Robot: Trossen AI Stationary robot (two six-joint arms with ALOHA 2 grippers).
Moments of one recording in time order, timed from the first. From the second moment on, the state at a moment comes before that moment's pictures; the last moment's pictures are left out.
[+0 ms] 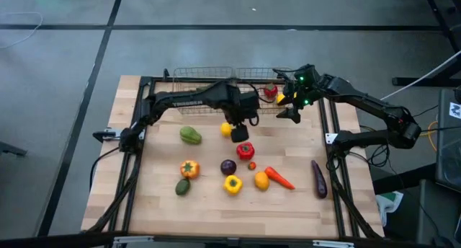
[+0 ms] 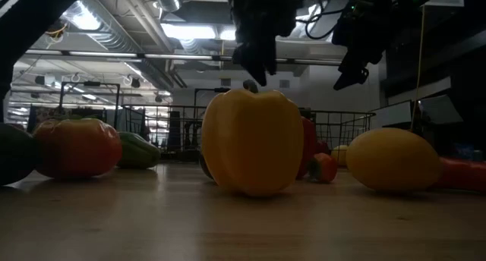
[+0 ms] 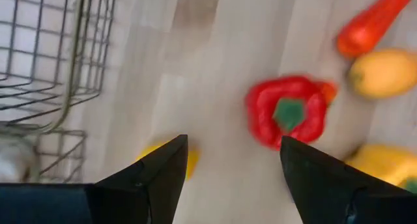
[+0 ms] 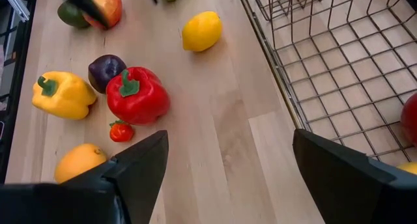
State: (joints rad) left arm 0.16 2.15 2.14 -1.23 0.06 -0.13; right arm -0.68 1.18 0.97 -0.73 -0.55 -0.21
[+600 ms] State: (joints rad) left arm 0.13 2.15 2.12 -1.15 0.14 -0.23; right arm -0.68 1.18 0.97 -0.73 -0.55 -0.21
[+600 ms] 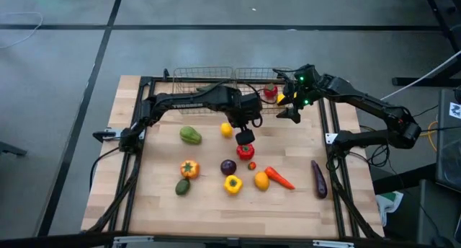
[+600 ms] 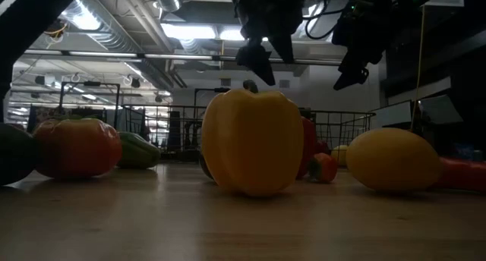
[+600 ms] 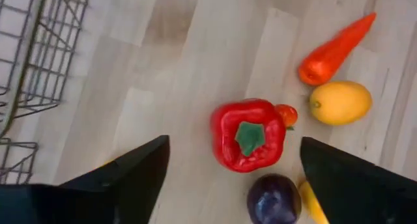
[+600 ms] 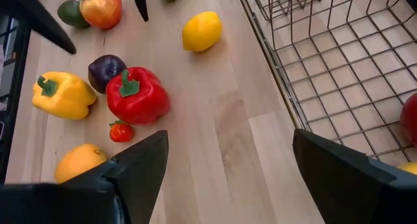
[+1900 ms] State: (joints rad) left arm 0.03 2.15 1.92 -0.95 0.04 -0.33; right arm -0.68 1.18 0.97 -0.73 -0.55 -0.21
